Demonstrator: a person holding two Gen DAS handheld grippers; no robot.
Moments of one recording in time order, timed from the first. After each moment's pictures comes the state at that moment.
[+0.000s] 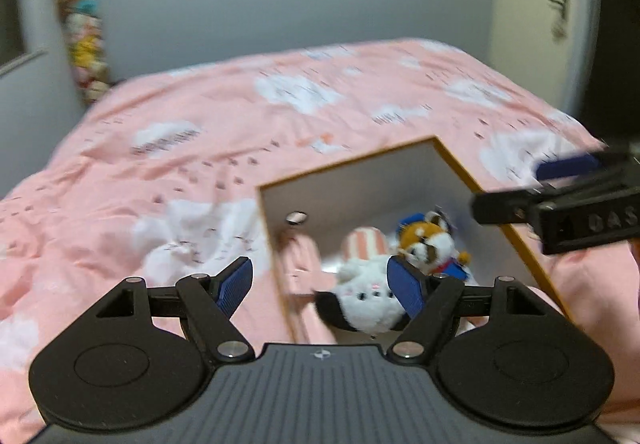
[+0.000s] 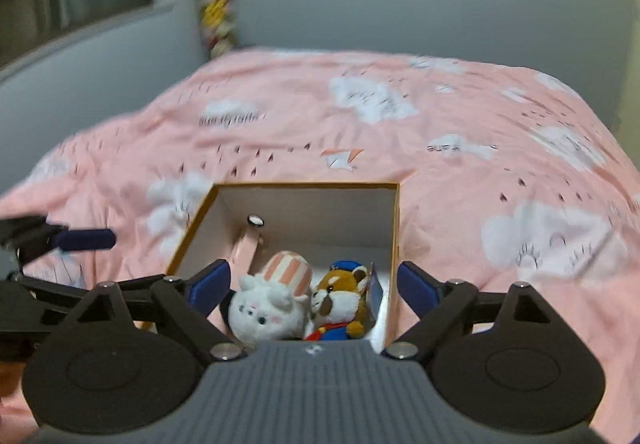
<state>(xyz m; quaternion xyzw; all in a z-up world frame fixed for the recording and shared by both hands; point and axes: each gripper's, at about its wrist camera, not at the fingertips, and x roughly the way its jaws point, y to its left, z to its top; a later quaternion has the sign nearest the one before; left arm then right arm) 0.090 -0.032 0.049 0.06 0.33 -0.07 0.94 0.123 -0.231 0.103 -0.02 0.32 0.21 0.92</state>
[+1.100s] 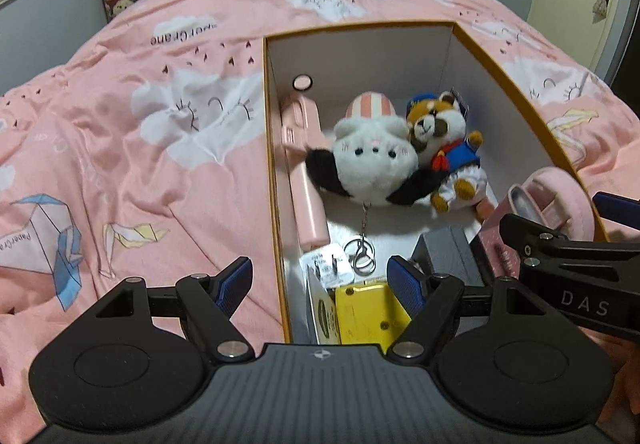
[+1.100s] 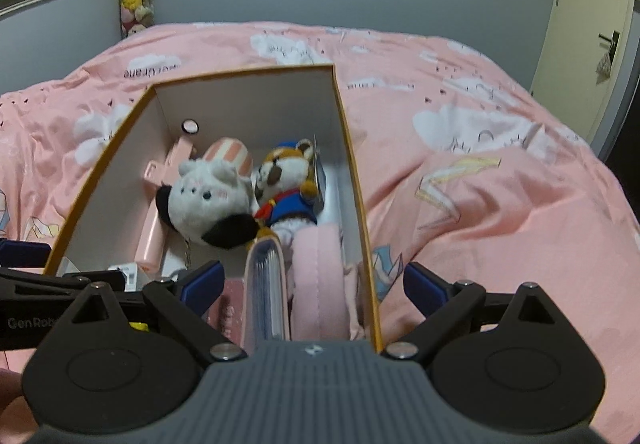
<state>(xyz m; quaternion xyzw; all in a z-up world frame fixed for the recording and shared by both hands) 0.050 -0.041 -0.024 0.01 0.44 -0.03 0.90 0.054 -0.221 0.011 -0.06 0.34 0.06 0.94</state>
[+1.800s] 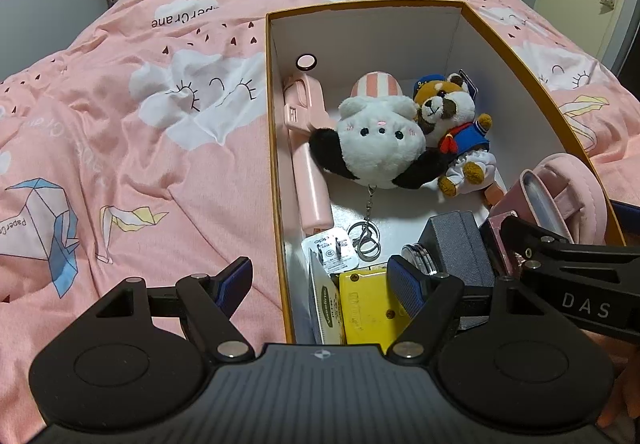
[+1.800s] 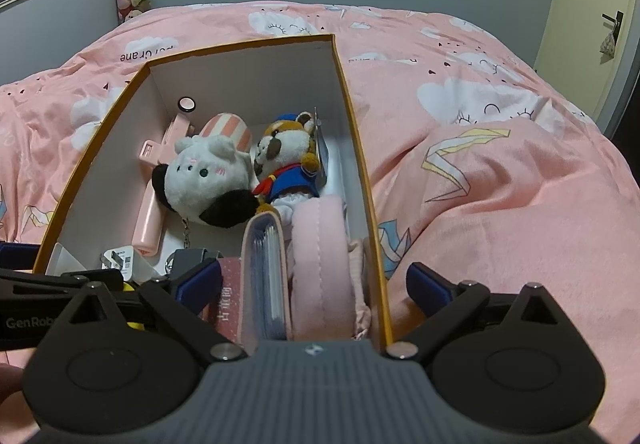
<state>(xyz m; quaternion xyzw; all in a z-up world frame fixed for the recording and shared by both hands) 0.051 -0.040 -0.030 0.01 0.45 -0.03 0.89 0.059 -0.223 0.000 -0.06 0.37 0.06 0.93</state>
